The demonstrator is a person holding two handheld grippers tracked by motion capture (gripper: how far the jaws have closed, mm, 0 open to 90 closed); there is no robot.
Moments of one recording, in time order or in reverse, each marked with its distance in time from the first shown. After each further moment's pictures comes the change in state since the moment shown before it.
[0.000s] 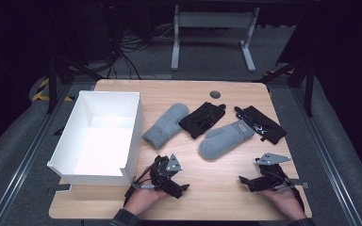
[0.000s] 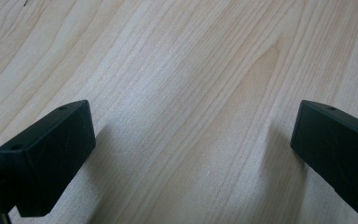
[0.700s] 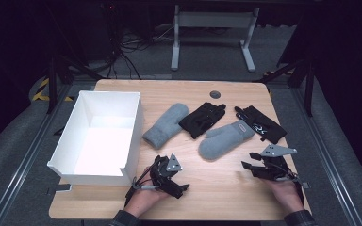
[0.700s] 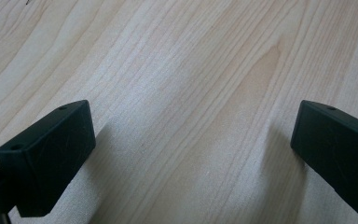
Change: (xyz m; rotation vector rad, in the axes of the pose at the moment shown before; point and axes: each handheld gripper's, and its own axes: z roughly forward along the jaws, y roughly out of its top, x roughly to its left) left arm 0.000 0.000 0.000 -0.003 0.004 -0.002; right arm -0.011 0.027 -0.012 -0.078 0.000 -0.008
